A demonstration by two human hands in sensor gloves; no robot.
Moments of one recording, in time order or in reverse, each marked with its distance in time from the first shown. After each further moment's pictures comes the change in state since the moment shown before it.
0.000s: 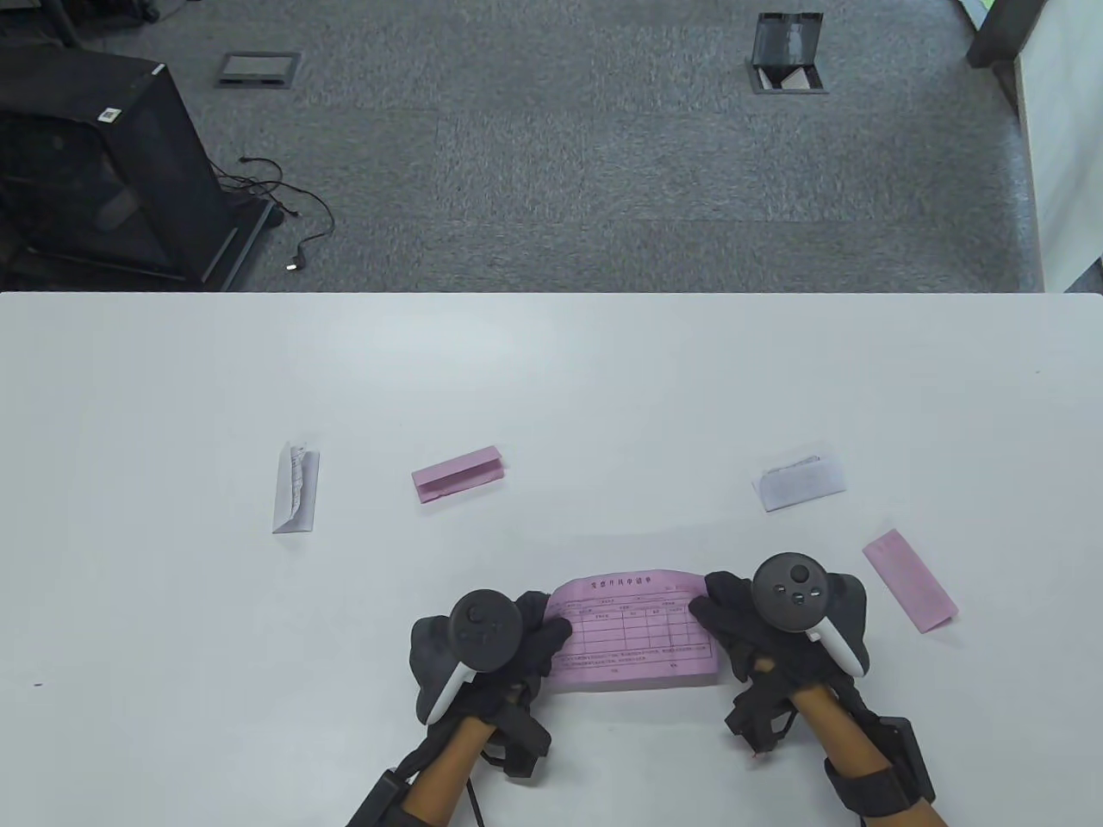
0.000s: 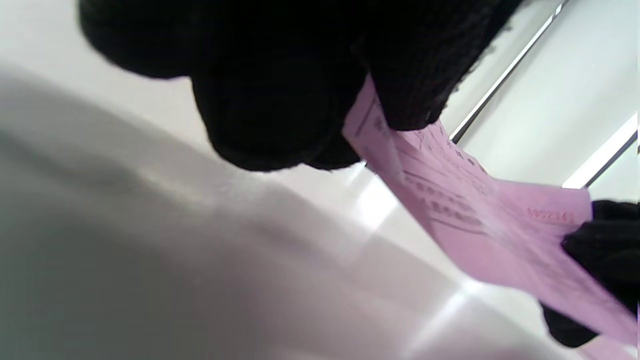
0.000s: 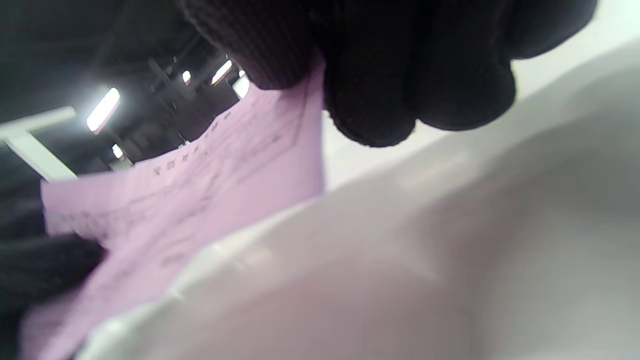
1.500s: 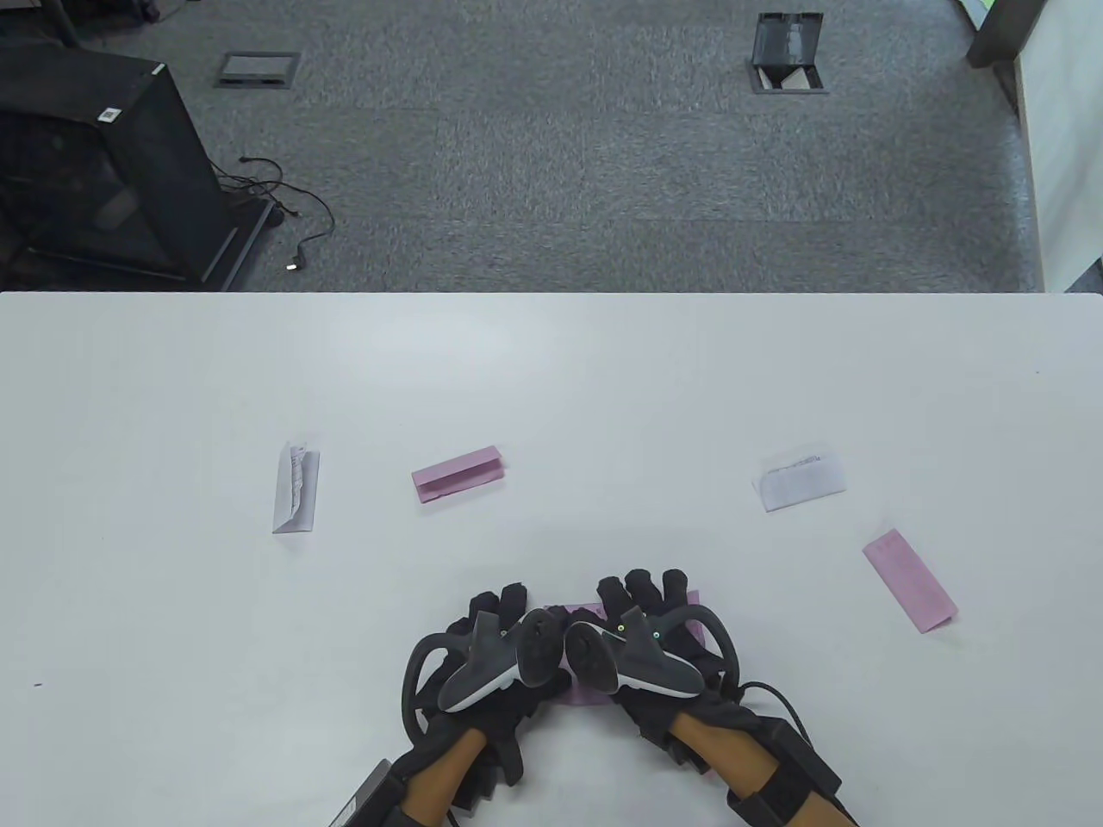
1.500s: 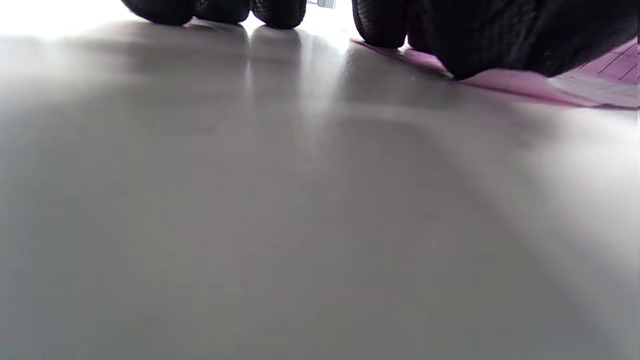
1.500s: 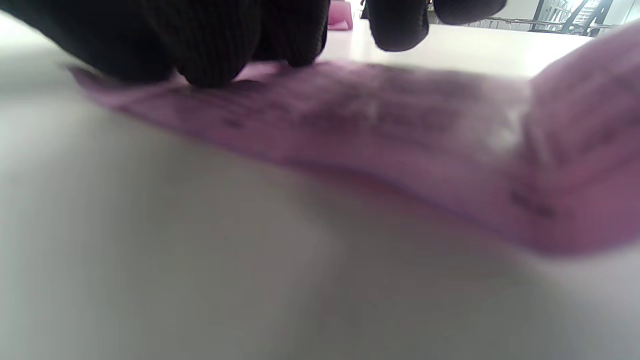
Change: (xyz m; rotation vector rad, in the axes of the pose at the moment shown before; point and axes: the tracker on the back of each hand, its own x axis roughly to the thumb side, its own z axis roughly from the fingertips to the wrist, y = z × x) left_hand 0.004 -0.020 0.005 -0.307 -0.061 -0.445; right_hand 0.111 0.078 0.007 0.143 -0.260 0.649
